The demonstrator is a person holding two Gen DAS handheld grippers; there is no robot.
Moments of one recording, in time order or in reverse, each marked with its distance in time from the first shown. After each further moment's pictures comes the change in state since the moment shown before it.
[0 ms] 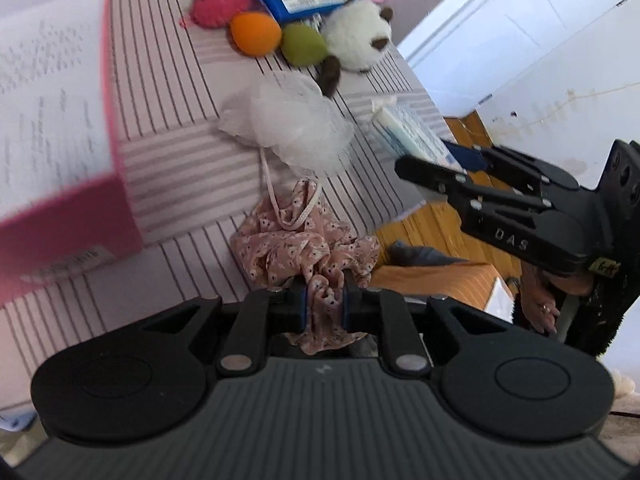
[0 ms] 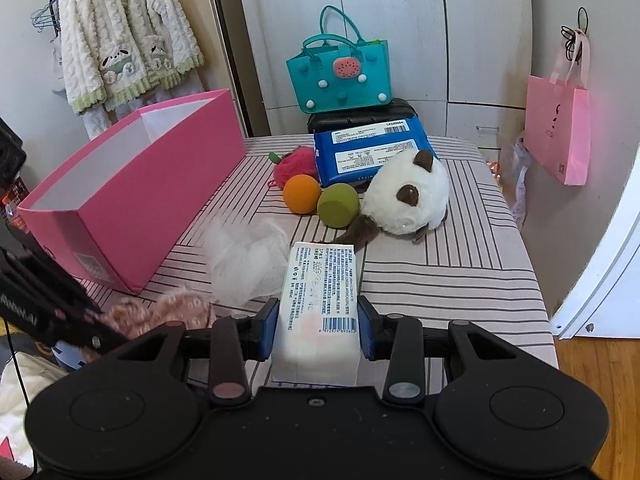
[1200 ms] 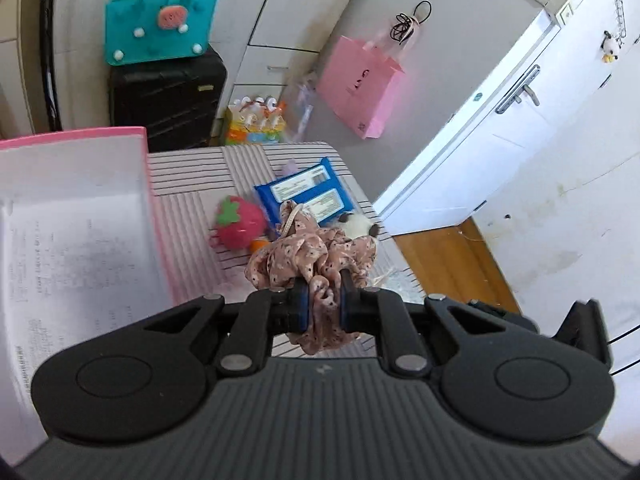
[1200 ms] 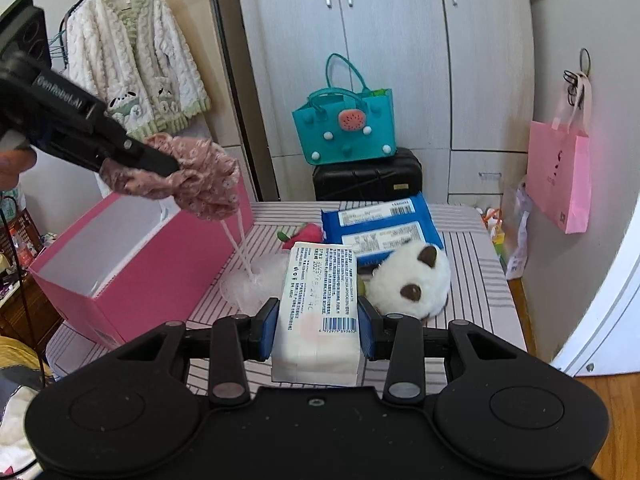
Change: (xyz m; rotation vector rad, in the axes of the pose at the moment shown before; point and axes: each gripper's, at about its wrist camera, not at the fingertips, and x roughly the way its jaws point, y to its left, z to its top) left arm -0.112 -0.008 0.096 0.024 -0.331 0.024; right arm -0.015 0.005 0.051 -0.018 -0.121 0.012
